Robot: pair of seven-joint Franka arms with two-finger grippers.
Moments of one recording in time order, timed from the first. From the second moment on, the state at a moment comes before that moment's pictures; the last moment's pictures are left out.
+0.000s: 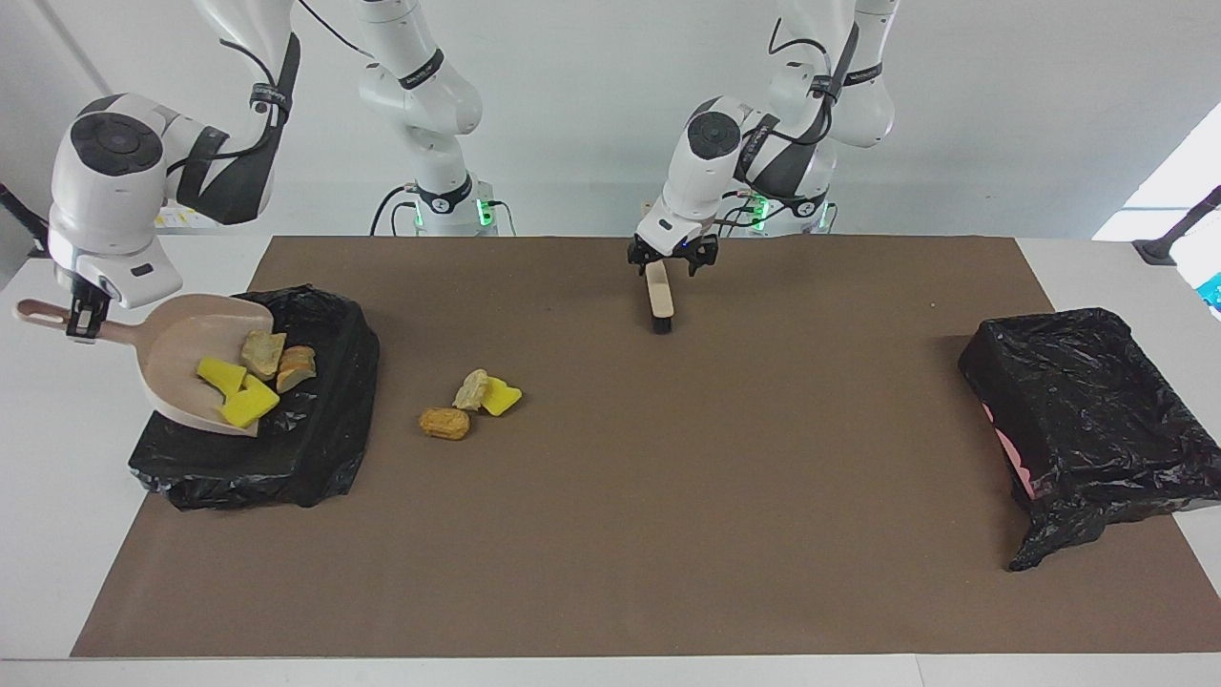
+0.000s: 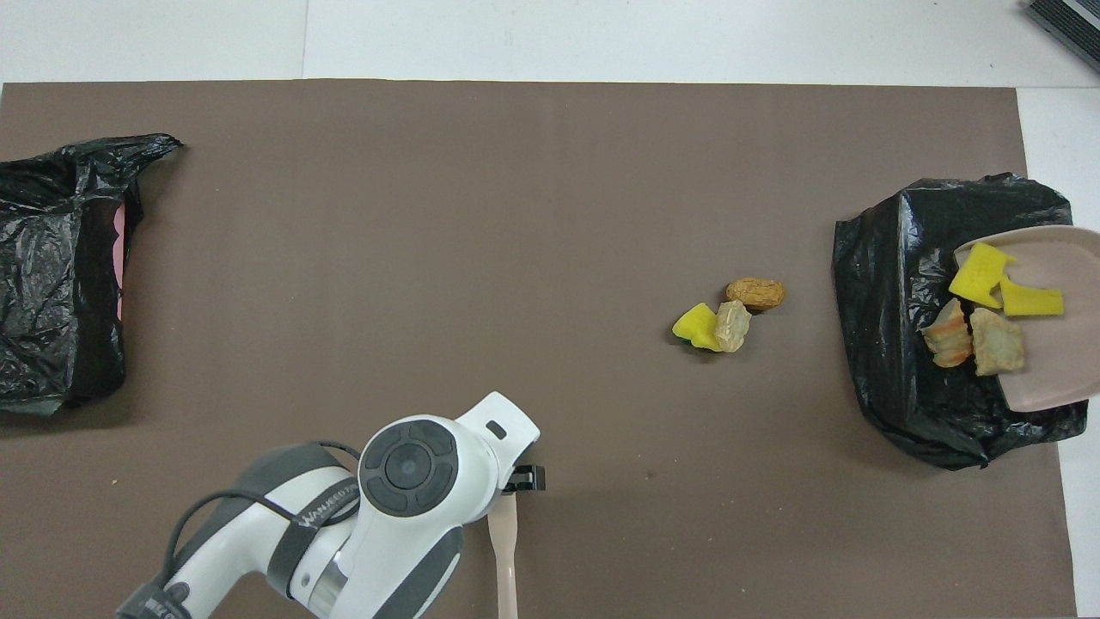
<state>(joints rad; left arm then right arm) -0.72 -0.05 -0.01 -2.25 -0.12 2.14 -0.61 -0.37 0.12 0.05 -1.81 -0.73 2.11 -1.89</state>
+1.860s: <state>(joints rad) -0.09 0.05 0.01 -1.40 0.01 1.47 0.14 -0.23 -0.09 0.24 -1.69 -0.57 1.51 -1.29</state>
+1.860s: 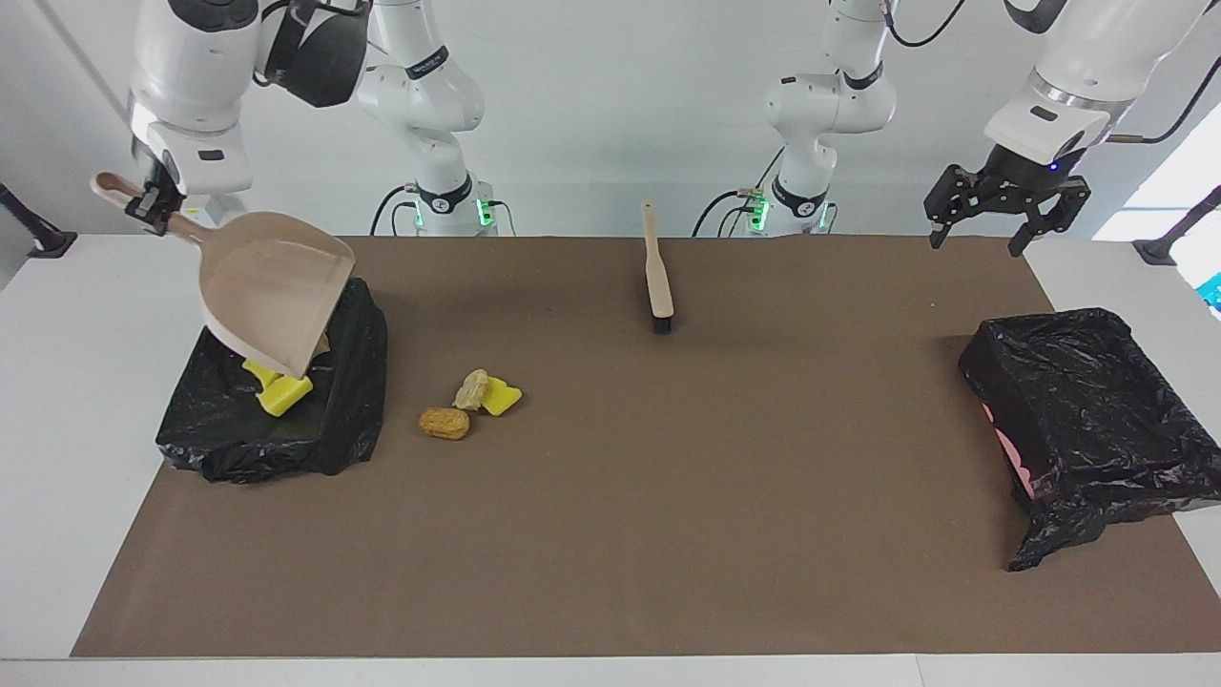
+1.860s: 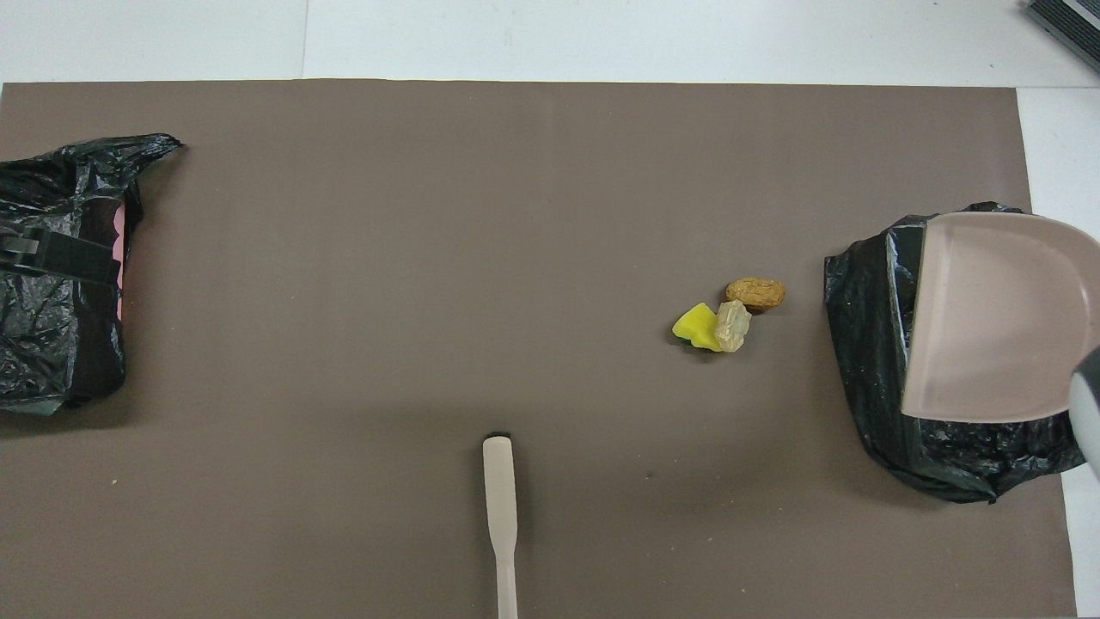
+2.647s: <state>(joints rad) -0.09 0.05 0.00 -1.37 0.01 1.46 0.14 0.13 0.12 0.37 -1.62 -0.17 1.62 0.23</state>
